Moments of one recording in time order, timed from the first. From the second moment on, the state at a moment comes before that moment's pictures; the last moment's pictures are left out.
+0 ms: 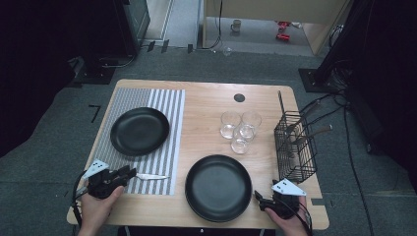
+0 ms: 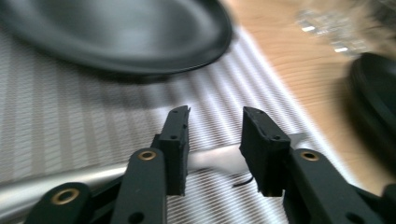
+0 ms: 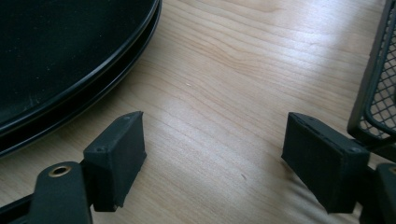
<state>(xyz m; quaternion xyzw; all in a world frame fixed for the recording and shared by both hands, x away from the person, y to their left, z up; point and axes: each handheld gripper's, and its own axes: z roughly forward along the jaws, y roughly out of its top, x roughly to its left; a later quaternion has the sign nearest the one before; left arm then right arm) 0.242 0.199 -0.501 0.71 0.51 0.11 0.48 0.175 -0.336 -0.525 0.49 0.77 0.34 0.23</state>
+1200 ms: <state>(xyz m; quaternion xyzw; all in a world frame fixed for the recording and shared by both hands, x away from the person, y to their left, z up) 0.249 0.156 -0.505 0.73 0.48 0.12 0.48 0.162 -0.312 -0.444 0.46 0.70 0.43 0.33</state>
